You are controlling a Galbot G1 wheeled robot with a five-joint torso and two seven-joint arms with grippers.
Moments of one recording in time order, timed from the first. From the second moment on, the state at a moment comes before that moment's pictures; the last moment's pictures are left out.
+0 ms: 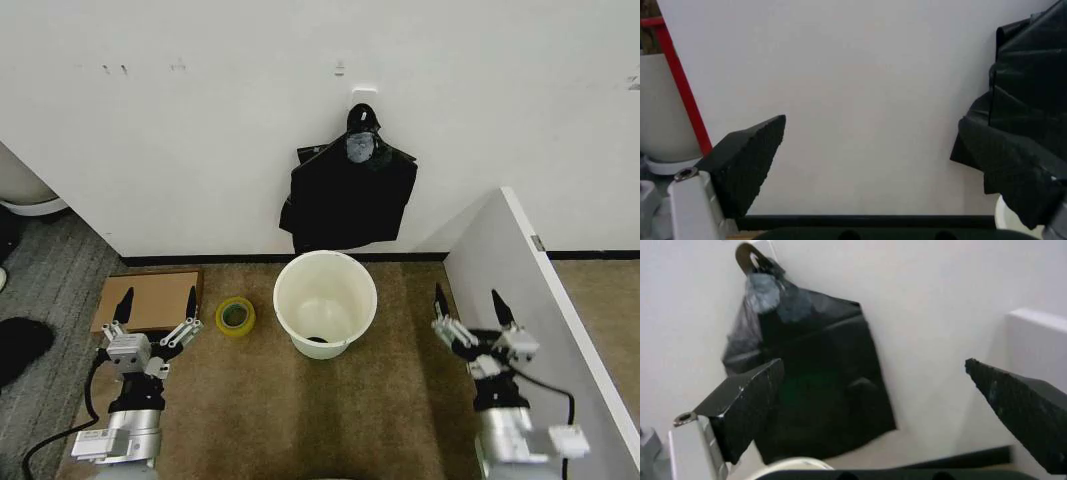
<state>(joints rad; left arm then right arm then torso) 1.65 -1.26 -0.61 -2.25 -0.17 -0.30 -0.22 -1.51 1.41 0.55 2.26 0.48 0.13 -0.02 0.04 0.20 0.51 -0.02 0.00</state>
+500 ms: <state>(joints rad) 1.69 -1.33 -0.62 -2.26 -0.11 -0.33 -0.22 -1.12 1.38 0.45 2.12 1.13 -0.06 0.01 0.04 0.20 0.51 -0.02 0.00</state>
